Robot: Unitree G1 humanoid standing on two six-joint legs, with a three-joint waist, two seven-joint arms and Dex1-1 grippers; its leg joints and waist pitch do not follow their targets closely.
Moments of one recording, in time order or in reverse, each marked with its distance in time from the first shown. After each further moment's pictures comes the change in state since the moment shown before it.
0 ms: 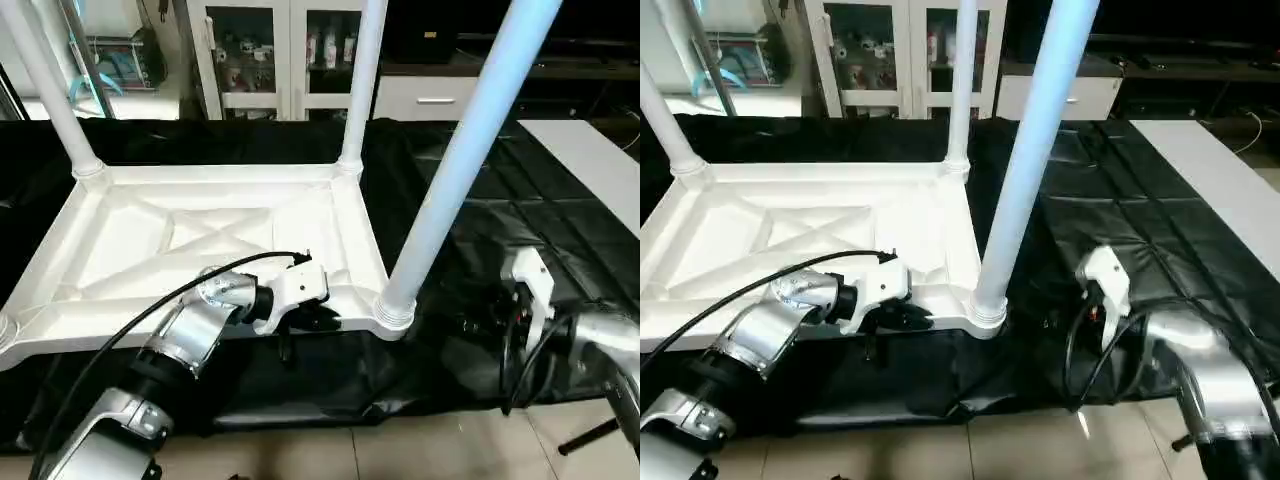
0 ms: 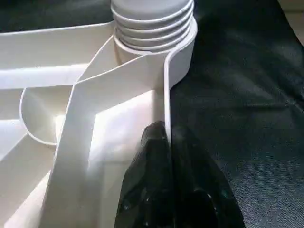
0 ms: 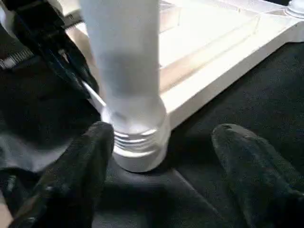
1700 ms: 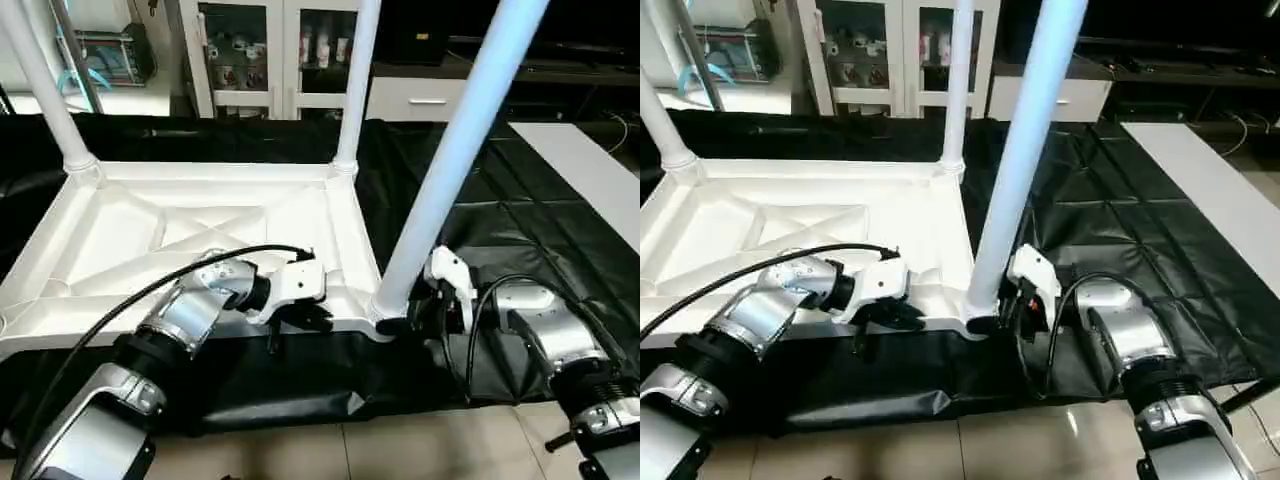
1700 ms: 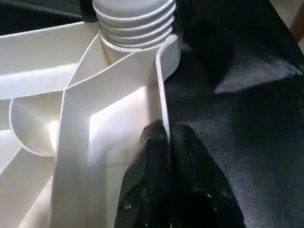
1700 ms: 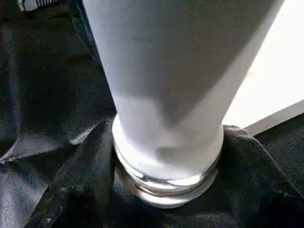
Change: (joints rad) left arm -0.086 0.059 -0.058 0.068 0.013 -0.030 -0.082; right arm -0.297 0.171 0.196 0.481 -0.178 -0.245 0.180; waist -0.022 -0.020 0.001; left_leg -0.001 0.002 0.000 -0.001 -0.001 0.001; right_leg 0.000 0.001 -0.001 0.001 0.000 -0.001
